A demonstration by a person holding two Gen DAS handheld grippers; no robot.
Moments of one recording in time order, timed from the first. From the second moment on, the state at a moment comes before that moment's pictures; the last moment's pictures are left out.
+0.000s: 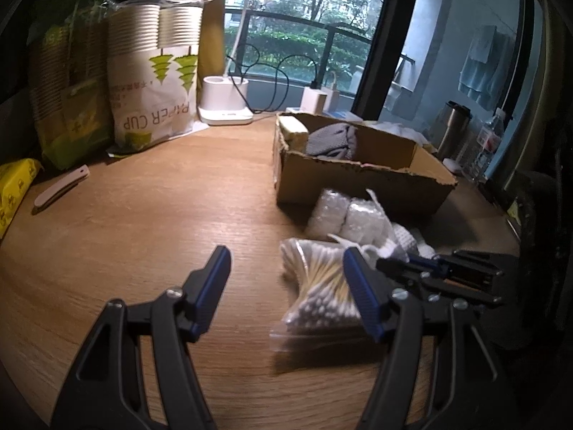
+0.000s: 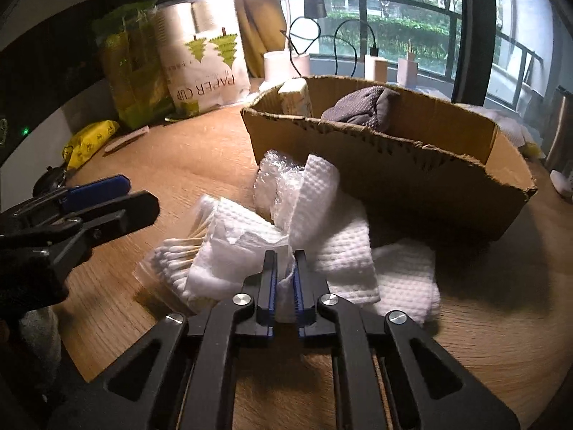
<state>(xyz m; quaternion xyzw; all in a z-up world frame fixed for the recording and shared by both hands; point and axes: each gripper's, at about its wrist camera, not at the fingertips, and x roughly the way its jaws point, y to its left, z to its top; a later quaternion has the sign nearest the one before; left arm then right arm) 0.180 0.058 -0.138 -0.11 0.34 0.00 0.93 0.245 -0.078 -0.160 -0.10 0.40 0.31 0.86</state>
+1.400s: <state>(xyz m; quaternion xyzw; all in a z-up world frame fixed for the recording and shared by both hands) 0.194 0.065 -0.154 -0.12 0.36 0.00 0.92 0.242 -0.069 -0.167 -0.13 0.40 0.31 0.85</state>
